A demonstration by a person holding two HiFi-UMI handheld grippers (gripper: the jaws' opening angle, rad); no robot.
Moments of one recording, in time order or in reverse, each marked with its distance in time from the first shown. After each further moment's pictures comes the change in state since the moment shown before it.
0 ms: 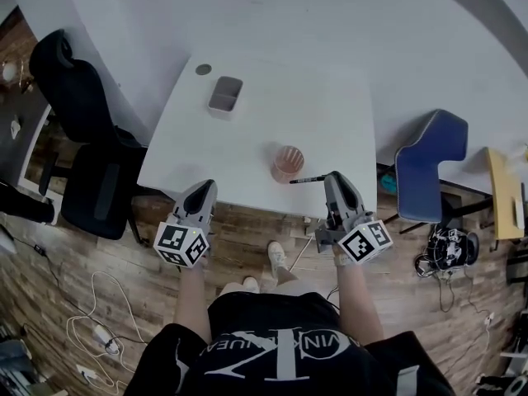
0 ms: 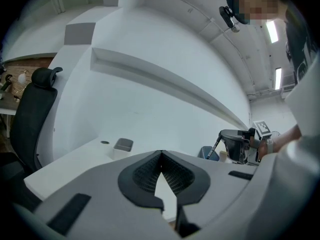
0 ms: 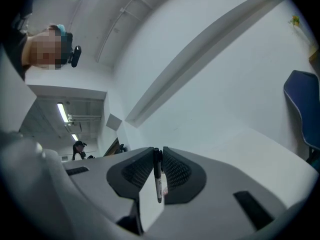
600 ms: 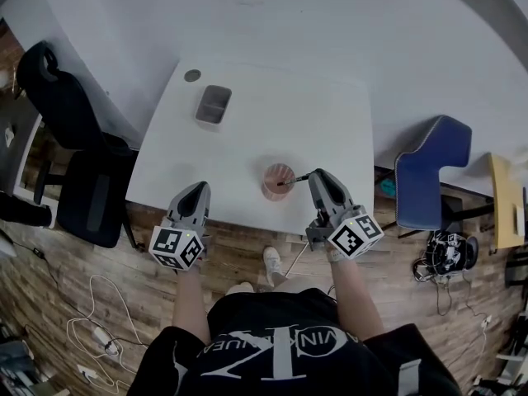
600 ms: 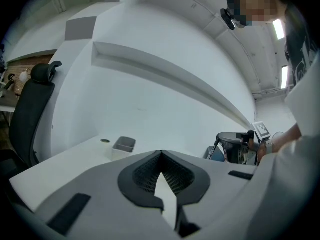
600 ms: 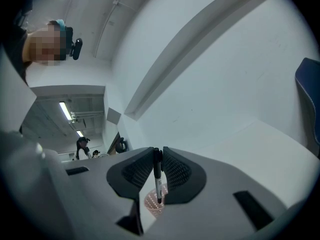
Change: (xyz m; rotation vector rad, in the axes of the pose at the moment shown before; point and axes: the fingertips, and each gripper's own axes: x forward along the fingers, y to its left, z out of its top) left arm 0.060 0.018 -0.001 -0.016 0.013 0.046; right arm 0.064 -0.045 -0.012 0.013 0.098 0.058
